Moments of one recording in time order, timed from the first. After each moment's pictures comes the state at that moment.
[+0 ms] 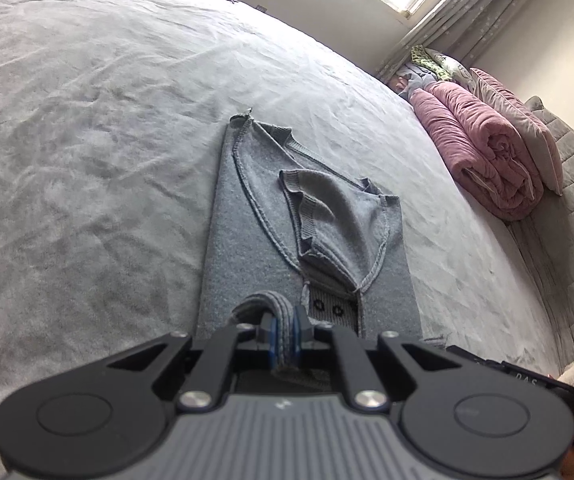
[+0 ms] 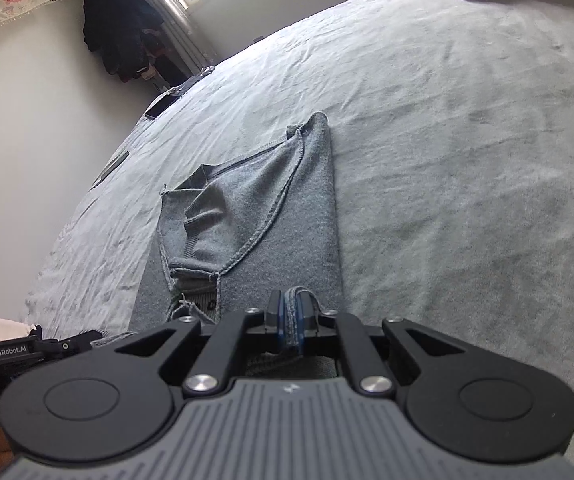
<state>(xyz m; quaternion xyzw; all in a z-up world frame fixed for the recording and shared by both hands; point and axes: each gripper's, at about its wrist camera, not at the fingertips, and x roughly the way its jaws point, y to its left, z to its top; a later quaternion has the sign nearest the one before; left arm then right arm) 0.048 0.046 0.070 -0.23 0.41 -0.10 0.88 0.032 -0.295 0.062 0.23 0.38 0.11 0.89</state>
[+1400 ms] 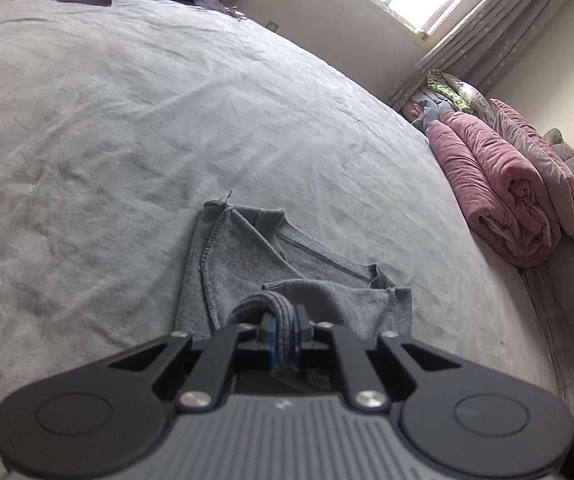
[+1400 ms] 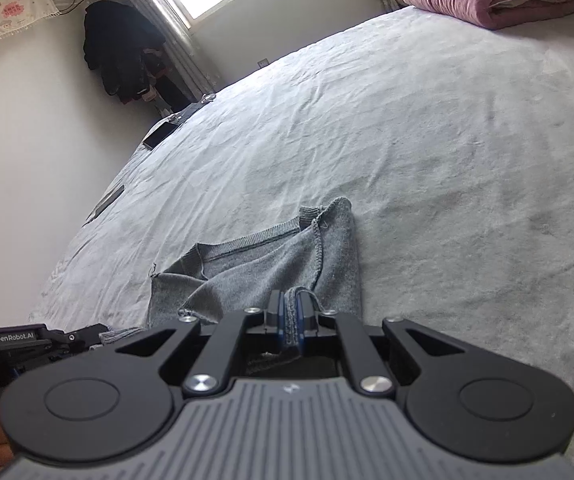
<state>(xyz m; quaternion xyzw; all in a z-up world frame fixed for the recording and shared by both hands) 0.174 0.037 0.087 -0.25 0.40 -0.08 0.88 0.140 -0.296 0.081 0.23 0.35 0.11 0.90</state>
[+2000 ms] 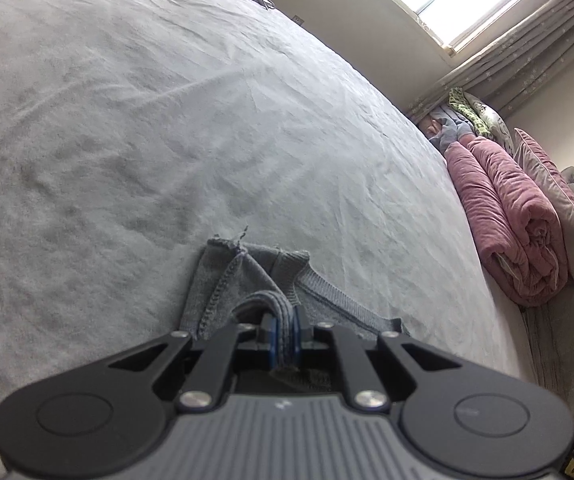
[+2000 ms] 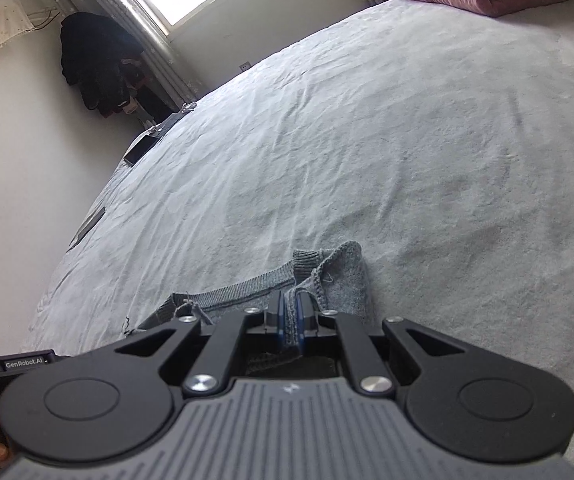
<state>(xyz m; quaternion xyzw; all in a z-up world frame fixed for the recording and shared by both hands) 0.248 0.050 0.056 -0.30 0.40 -0.07 0.86 0.212 -0.291 0.064 0.26 0.36 0.09 0.89</state>
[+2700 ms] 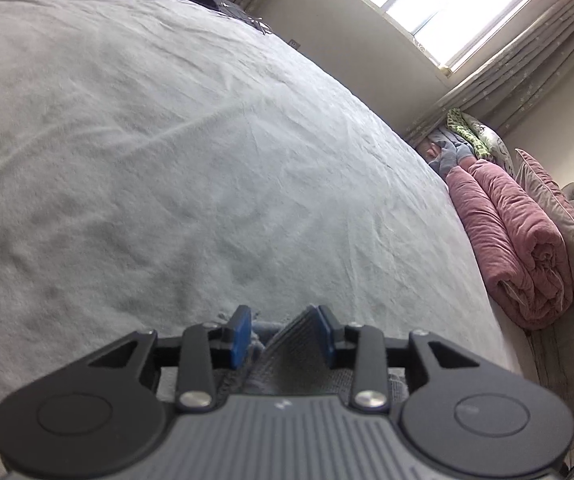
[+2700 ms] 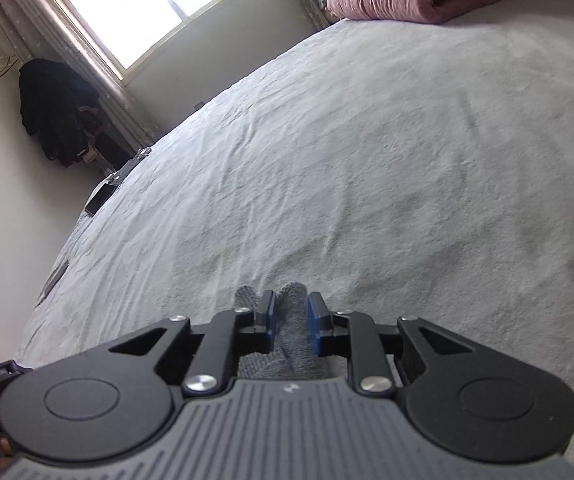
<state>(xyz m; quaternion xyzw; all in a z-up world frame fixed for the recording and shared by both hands) 0.280 0.068 0.053 -0.29 0.37 -0.06 0.88 0.218 -0.311 0.046 0.28 0.32 0.01 0.91</state>
